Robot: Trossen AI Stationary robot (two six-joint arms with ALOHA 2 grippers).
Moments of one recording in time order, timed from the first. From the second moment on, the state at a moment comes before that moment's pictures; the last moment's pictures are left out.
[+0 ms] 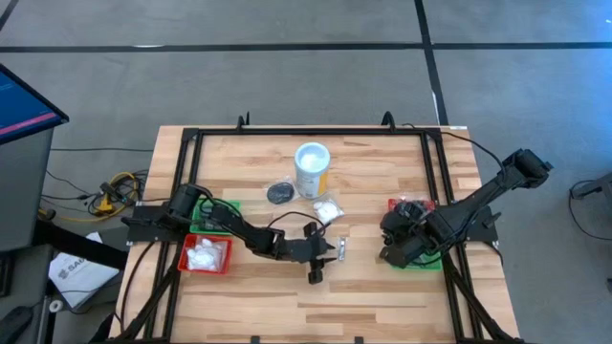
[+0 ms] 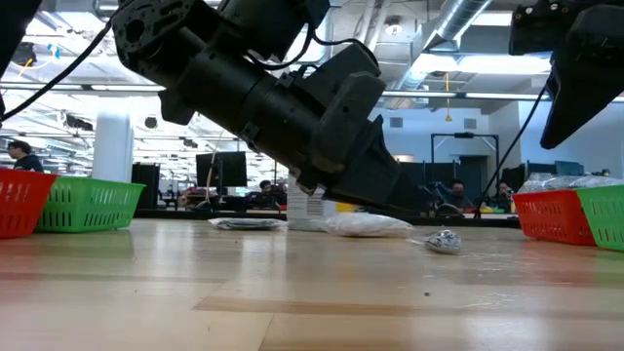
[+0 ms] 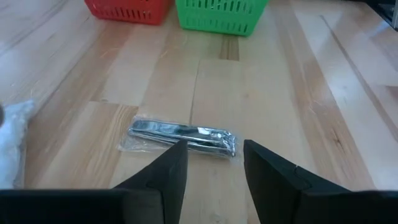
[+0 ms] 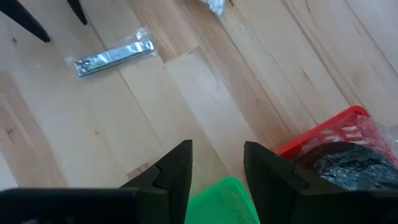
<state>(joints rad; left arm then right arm) -0.30 2.12 1.07 0.54 -0.34 -0.23 0.58 1.26 0.83 -0.94 0.47 1.04</state>
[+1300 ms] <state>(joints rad) -0.30 1.93 1.05 0.29 -0.33 -0.21 0.39 1.59 0.92 -0.39 0.23 0.05</state>
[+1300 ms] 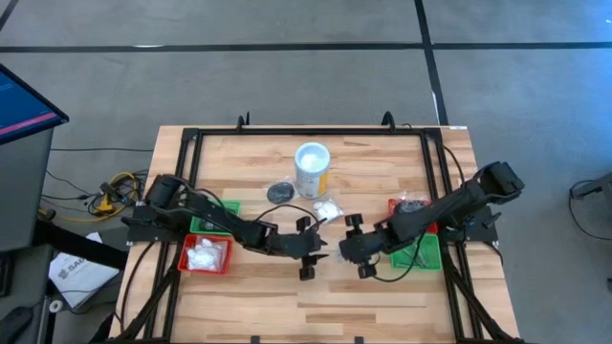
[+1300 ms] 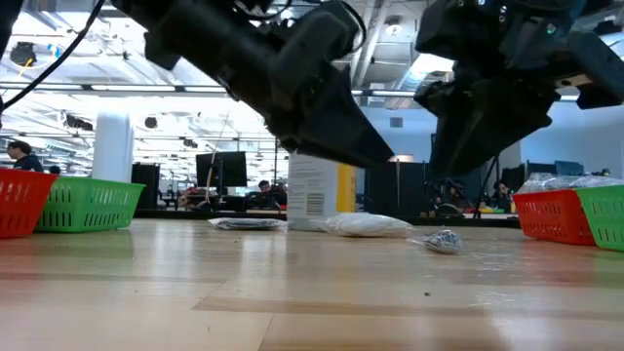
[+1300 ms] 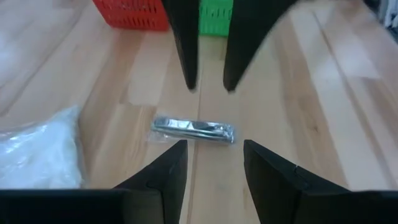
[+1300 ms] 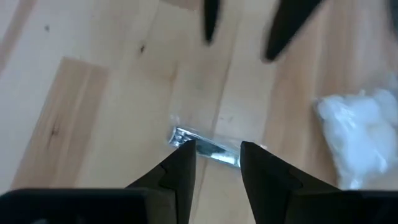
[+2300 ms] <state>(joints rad) -0.30 1.73 0.87 0.30 -0.33 -0.22 0.37 1.80 1.08 -0.57 0.20 -0.38</state>
